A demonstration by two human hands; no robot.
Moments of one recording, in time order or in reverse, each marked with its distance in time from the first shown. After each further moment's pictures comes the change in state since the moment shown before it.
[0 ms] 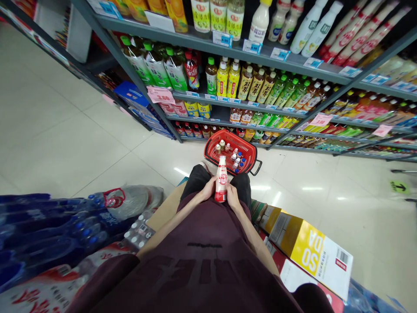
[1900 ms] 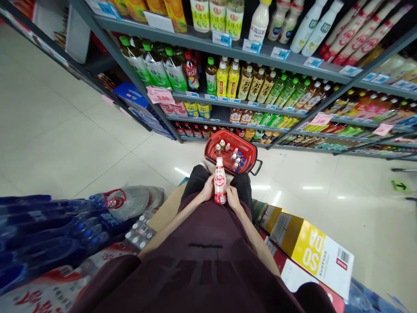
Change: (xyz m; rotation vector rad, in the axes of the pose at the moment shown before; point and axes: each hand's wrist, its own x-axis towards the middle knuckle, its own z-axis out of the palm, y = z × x) left_hand -0.005 0.006 0.006 -0.179 0.022 -0.051; right_hand -0.003 0.002 0.001 -0.024 -0.015 0.026
